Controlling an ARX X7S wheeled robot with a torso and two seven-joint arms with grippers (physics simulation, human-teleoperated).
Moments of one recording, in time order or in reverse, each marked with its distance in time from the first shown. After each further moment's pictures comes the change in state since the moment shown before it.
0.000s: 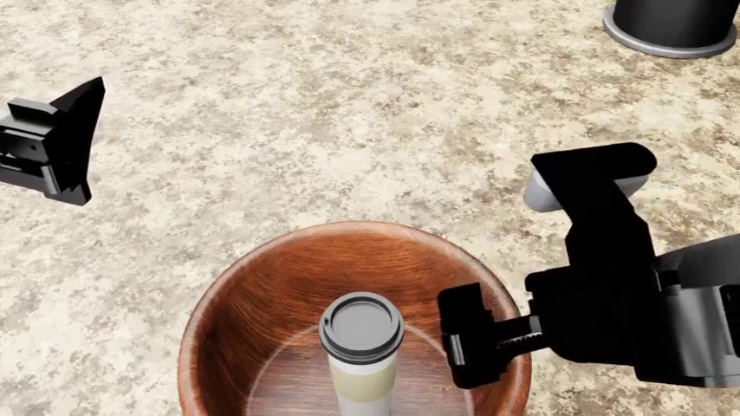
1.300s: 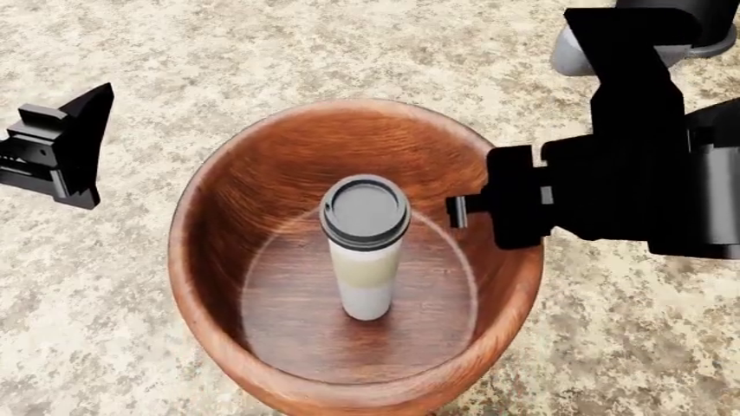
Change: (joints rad) left arm 0.017 0.005 0.017 -0.013 0.016 0.033 0.018; right arm 0.166 -0.100 0.044 0.208 0.023 0.056 -0.007
